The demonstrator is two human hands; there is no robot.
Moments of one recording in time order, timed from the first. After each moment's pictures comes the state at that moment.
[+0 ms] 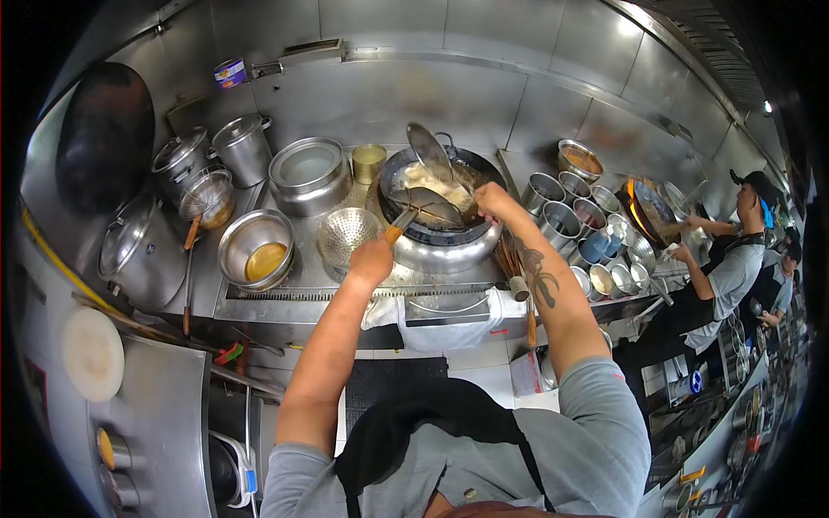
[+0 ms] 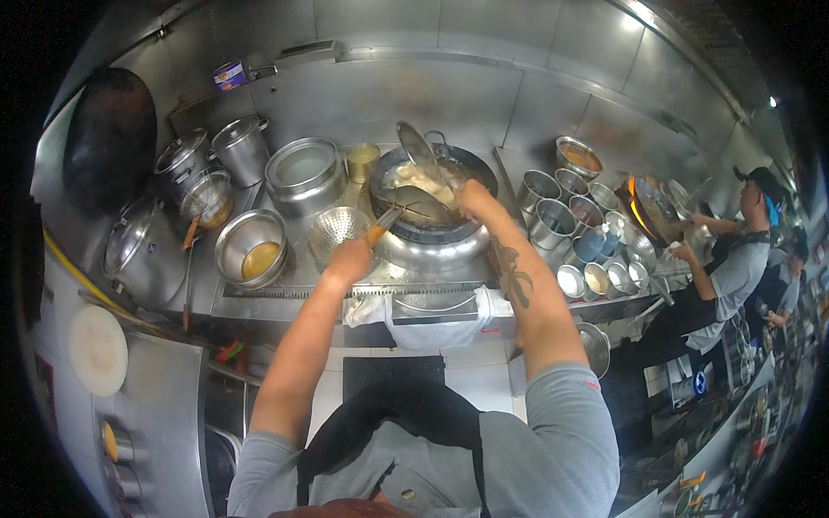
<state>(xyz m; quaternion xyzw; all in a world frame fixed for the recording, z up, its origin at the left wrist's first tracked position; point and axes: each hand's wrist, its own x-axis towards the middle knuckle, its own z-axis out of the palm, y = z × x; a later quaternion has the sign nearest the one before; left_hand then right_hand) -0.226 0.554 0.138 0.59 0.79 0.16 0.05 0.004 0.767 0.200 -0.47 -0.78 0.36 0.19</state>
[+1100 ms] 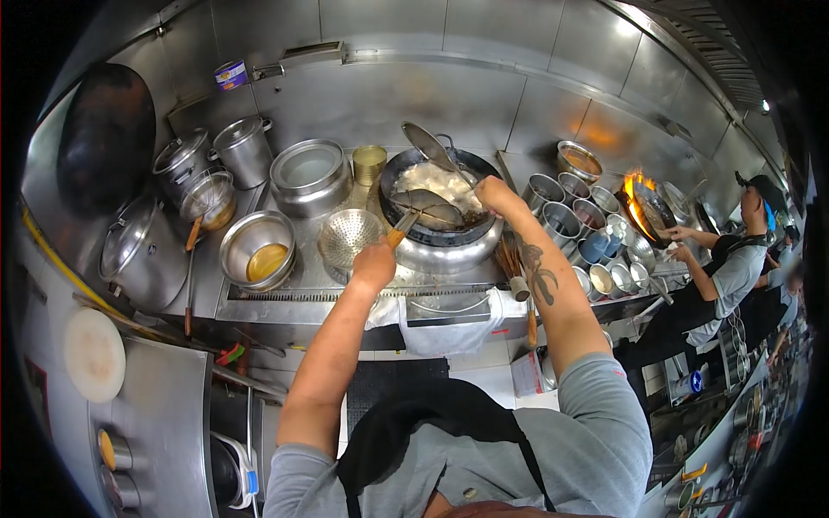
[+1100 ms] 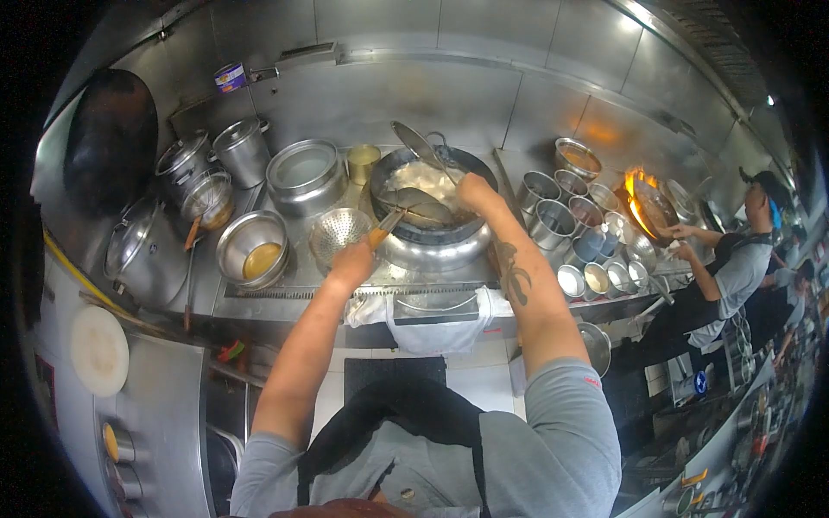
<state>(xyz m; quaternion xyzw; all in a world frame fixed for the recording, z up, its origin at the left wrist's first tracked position) -0.221 0.547 0.140 0.60 0.78 0.15 0.04 -0.004 0.776 0.217 -0.52 -0.80 0.25 0.14</state>
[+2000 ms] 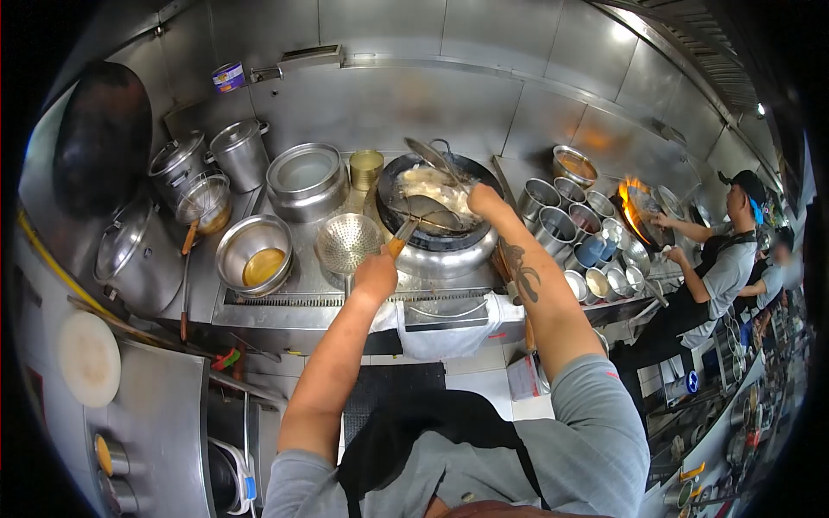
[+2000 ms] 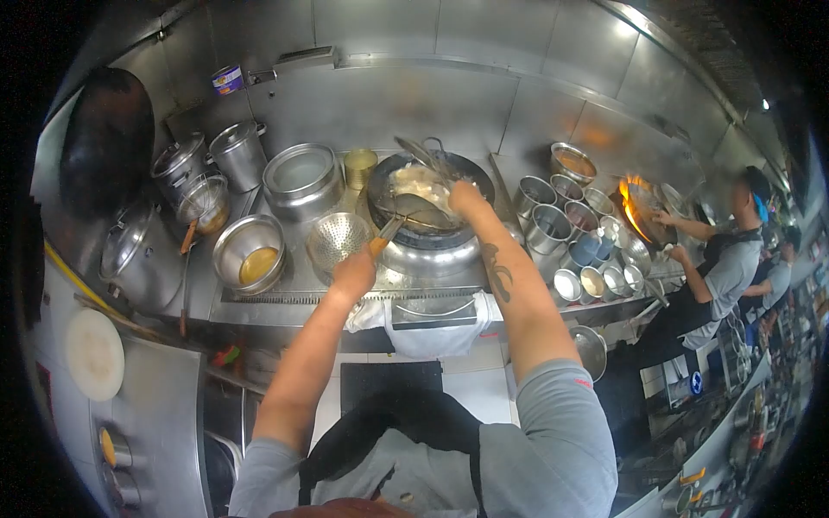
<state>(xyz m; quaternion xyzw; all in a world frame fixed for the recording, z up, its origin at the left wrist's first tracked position) -0.214 0.538 0.136 0.59 0.79 0.16 0.05 -0.029 0.780 0.204 -0.51 -0.84 0.11 0.11</state>
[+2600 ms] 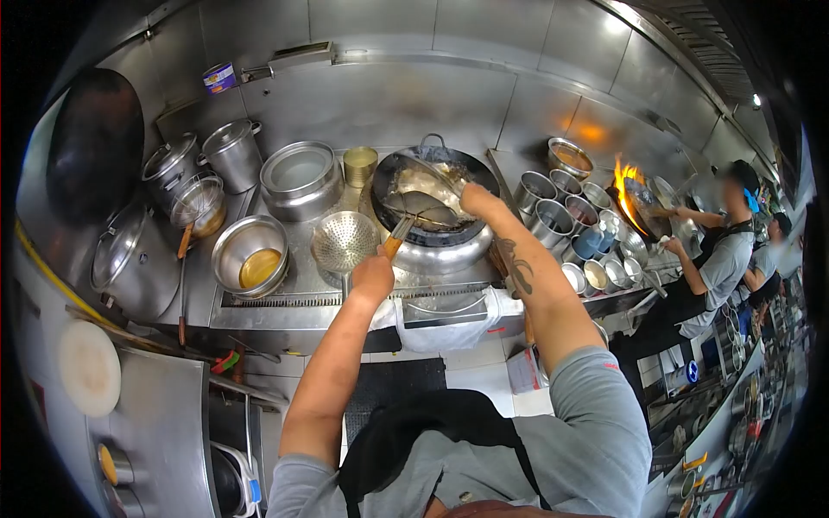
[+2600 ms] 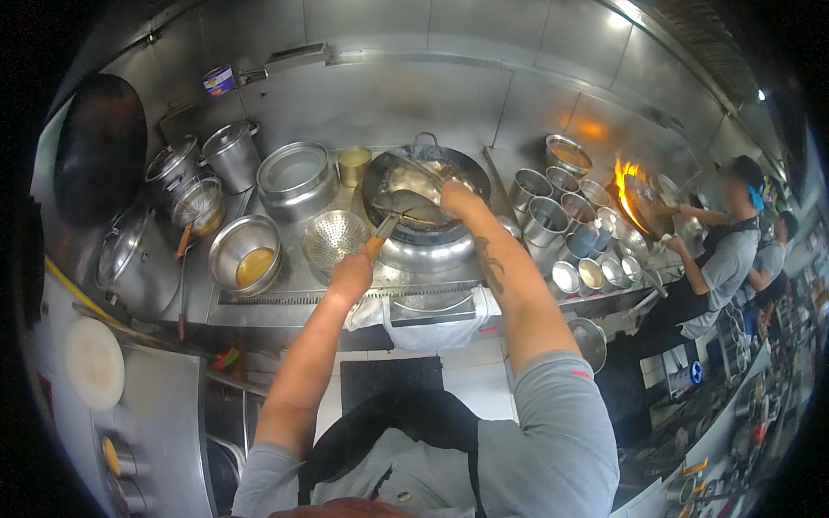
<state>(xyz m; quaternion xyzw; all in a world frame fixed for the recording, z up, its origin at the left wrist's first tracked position) -0.217 0.537 0.124 0.60 0.78 0.16 0.04 -0.034 0.787 0.191 -0.45 -0.88 0.08 0.11</state>
